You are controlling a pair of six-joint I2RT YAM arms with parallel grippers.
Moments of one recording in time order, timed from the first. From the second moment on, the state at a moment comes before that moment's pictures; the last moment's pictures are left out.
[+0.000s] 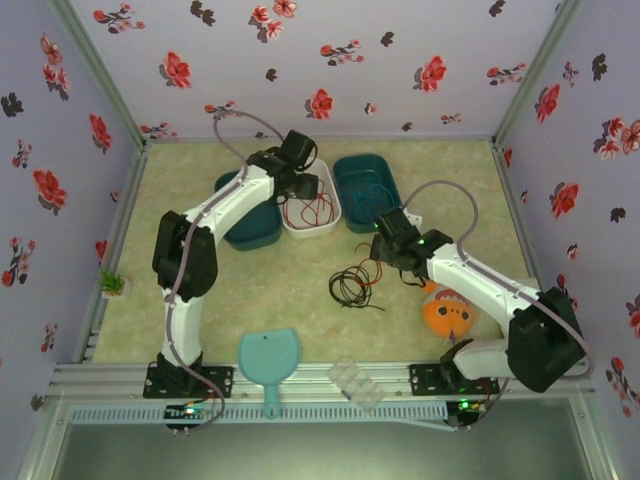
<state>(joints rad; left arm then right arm) -0.60 2.03 1.81 -0.80 -0.20 -0.39 0.60 1.32 0.88 -0.66 0.29 0.76</state>
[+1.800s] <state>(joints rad) -0.60 1.45 1.26 -0.48 -0.21 -0.43 0.59 1.43 0.67 -0.40 -0.01 1.05</state>
